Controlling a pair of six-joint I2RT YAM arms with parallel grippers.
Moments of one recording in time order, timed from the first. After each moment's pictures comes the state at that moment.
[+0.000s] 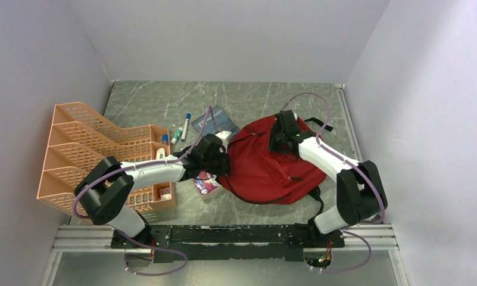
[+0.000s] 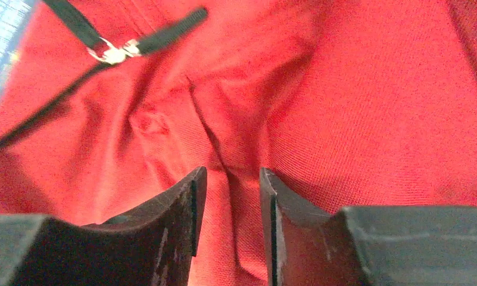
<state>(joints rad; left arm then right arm) -0.83 1.53 0.79 0.00 0.07 -0.51 0.40 1.50 0.91 -0.35 0.11 0.48</state>
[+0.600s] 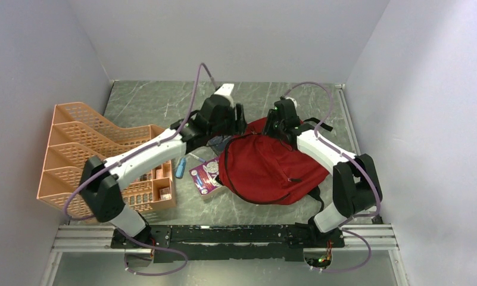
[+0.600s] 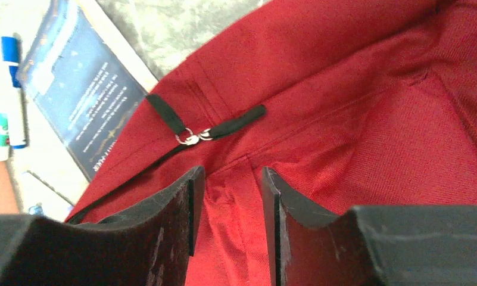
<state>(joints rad) -0.83 1.52 1.26 -0.26 -0.18 -0.51 0.39 1.55 1.04 -0.21 0.10 0.52</state>
